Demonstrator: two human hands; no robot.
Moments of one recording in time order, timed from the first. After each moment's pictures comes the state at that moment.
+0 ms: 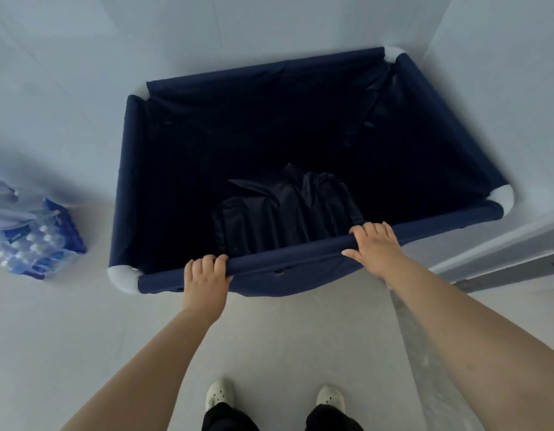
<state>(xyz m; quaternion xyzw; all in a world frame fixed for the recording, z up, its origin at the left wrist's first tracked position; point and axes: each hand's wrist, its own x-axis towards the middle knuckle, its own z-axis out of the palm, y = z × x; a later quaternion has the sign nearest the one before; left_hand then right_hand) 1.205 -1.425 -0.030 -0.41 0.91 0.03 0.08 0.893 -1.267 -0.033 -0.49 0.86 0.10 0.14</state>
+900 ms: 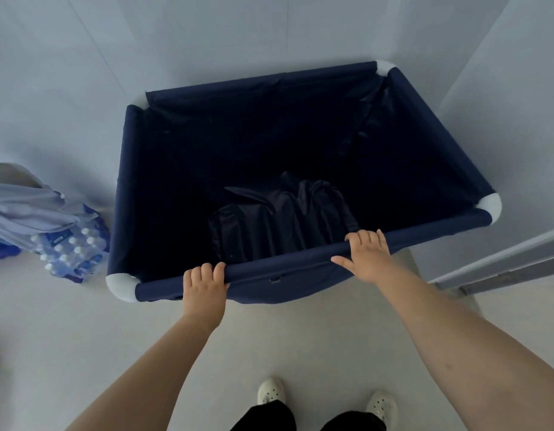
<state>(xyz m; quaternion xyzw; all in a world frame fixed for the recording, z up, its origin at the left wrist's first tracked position) 1.408 -1.549 -0.018 -0.40 0.91 -0.04 0.11 1.108 -1.393 -0.034 -0.46 0.87 0.06 0.17</state>
